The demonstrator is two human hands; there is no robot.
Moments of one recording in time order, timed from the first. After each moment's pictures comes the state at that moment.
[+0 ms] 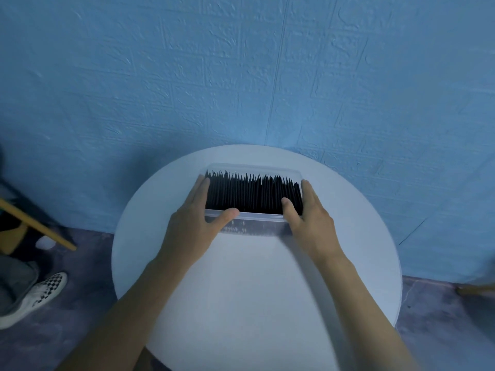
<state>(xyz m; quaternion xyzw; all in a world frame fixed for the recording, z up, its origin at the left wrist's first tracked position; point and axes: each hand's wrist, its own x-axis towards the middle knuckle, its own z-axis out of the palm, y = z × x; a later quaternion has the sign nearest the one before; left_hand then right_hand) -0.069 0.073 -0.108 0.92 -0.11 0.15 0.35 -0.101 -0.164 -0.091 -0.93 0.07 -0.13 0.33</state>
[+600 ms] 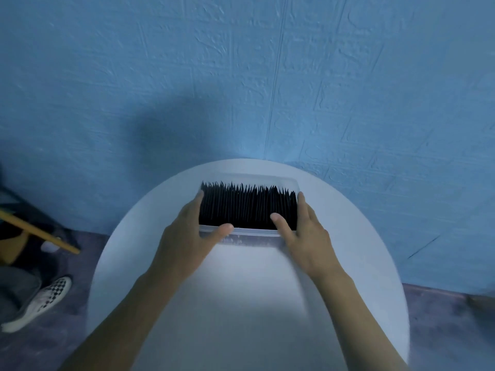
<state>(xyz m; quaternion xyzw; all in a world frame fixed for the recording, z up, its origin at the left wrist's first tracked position) -0.008 0.056 -0.094 0.93 -0.06 0.07 0.36 -0.038 -0.190 -0.077 -0.94 0.06 -0.05 0.33</state>
